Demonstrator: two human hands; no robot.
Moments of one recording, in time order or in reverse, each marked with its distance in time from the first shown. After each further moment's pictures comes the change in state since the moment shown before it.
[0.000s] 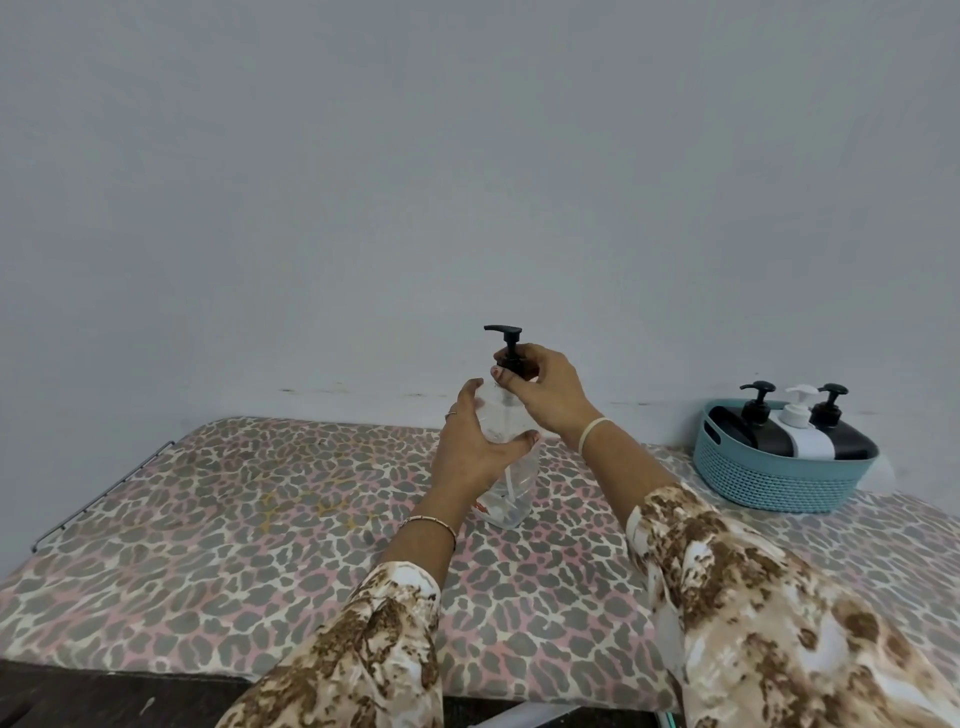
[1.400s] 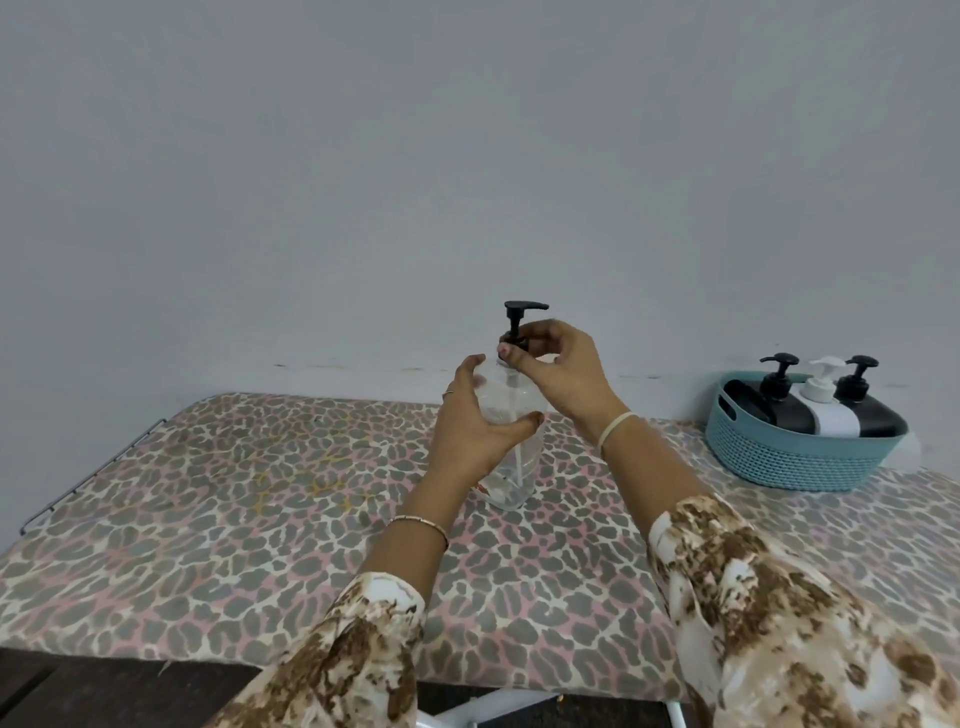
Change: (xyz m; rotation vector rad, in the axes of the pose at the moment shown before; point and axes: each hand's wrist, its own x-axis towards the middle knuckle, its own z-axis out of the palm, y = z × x) left_hand -0.004 0.004 0.000 -0.026 0.002 0.003; right_hand -0.006 0.011 -0.005 0.200 0.071 0.052
